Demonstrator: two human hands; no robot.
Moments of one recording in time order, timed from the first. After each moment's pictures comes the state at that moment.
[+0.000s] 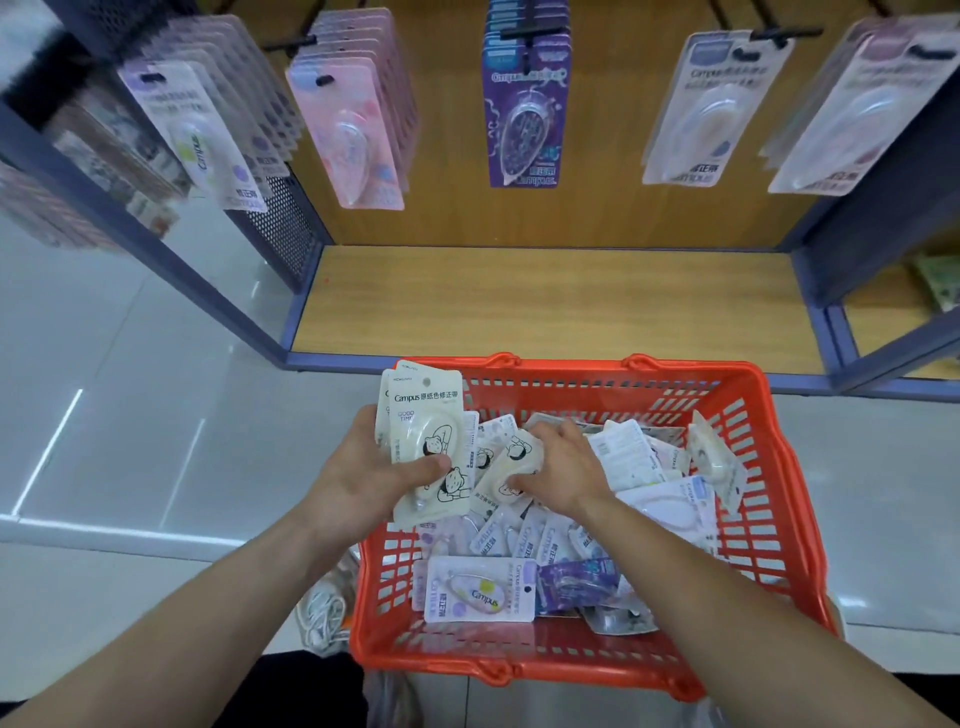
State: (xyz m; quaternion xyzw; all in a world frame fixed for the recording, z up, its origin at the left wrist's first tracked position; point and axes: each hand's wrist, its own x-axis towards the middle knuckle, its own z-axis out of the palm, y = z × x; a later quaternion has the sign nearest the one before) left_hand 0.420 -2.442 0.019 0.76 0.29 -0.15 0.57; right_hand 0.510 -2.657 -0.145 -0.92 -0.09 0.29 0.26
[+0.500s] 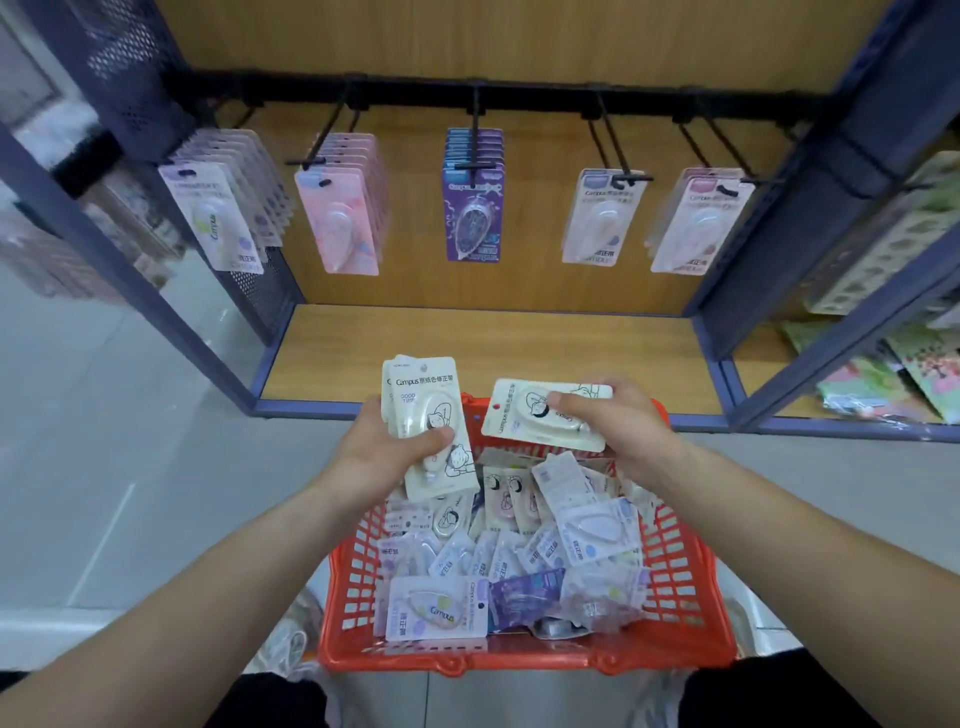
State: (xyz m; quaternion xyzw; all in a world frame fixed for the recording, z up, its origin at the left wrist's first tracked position) left_hand 0.436 -2.476 0.067 0.74 0.23 -0.12 0.62; right_hand 0.534 -2.734 0.039 -0.73 0.13 0.21 0.63
